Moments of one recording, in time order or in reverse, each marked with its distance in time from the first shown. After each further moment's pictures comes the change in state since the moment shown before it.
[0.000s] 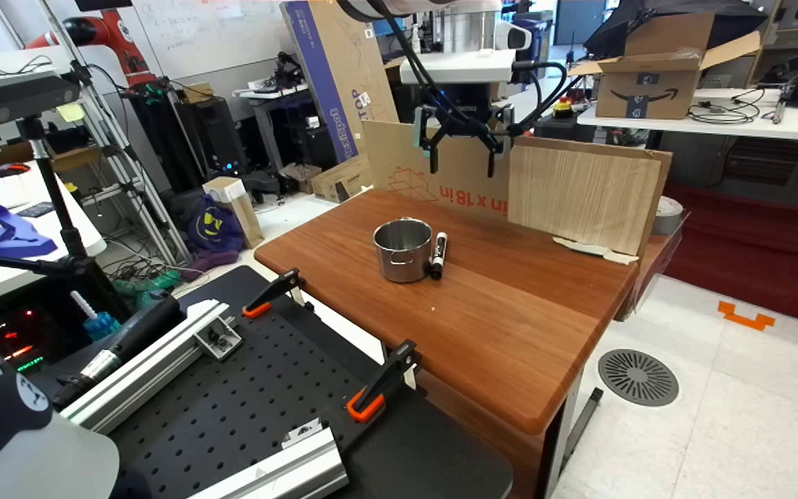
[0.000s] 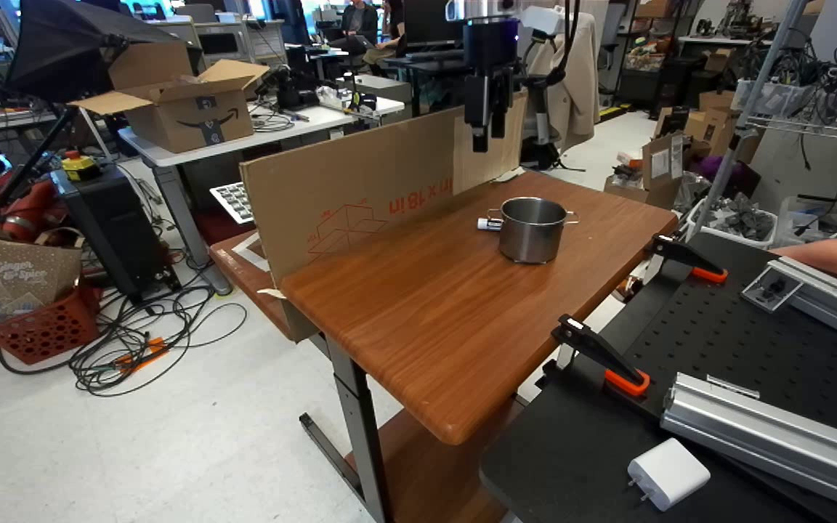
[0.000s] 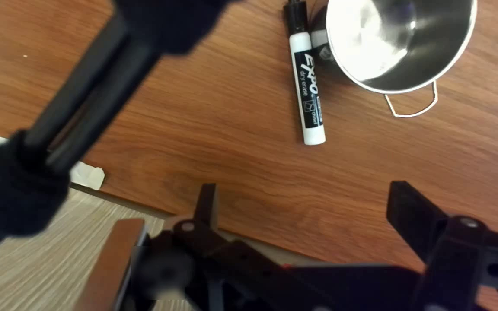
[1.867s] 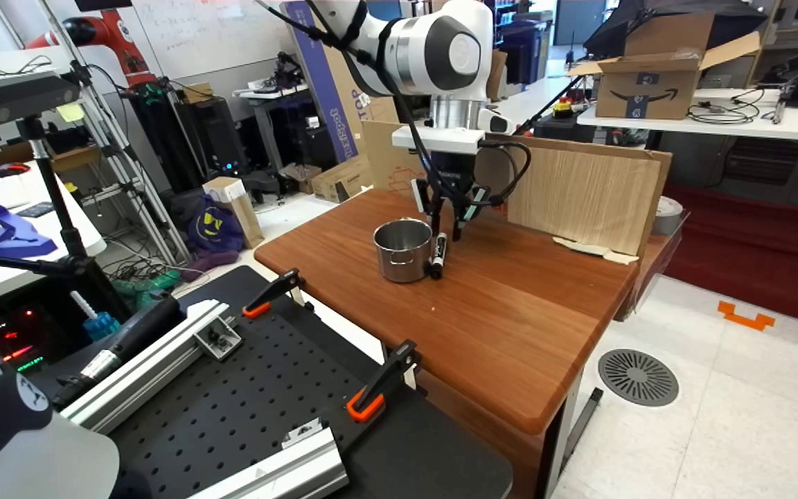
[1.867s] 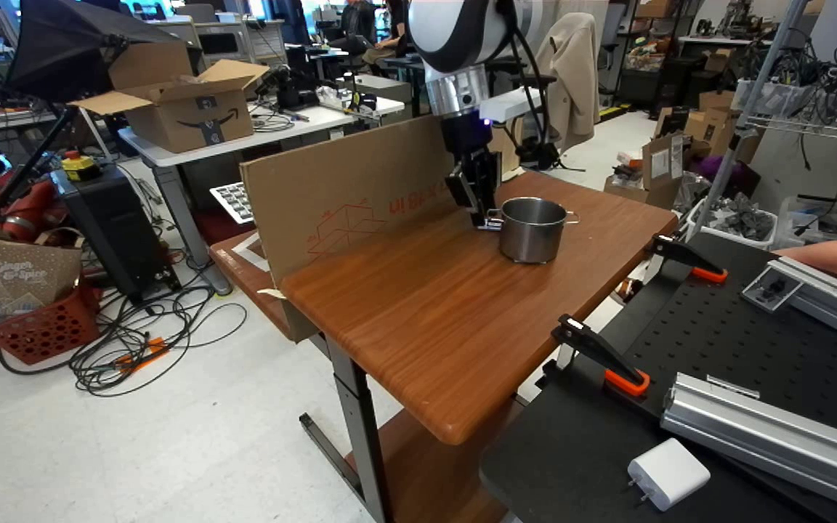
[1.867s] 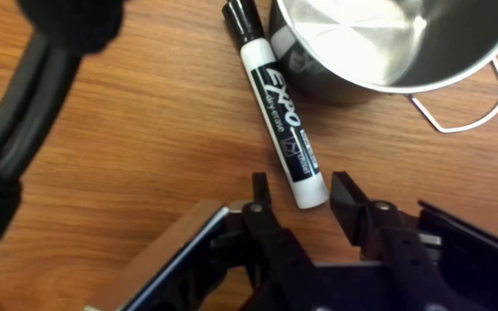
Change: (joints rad) arm 0.067 0.282 -0.009 0.190 -0.060 -0.118 0.271
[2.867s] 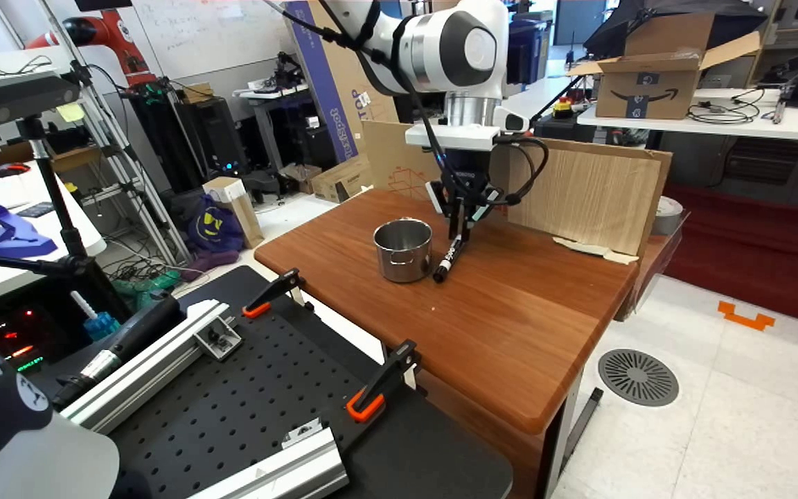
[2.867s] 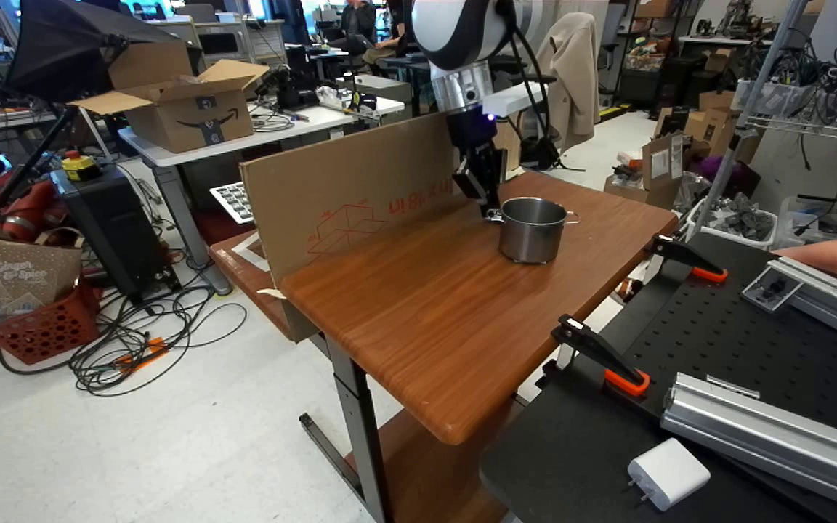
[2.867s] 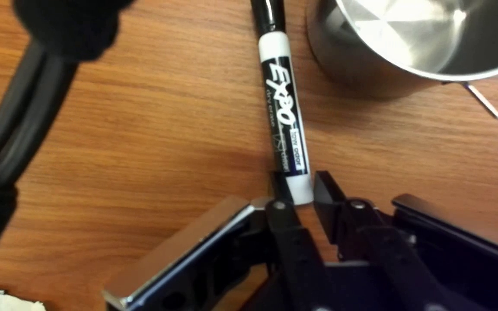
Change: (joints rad) arm -0.002 0.026 -0.033 0.055 -0.005 -0.042 0.010
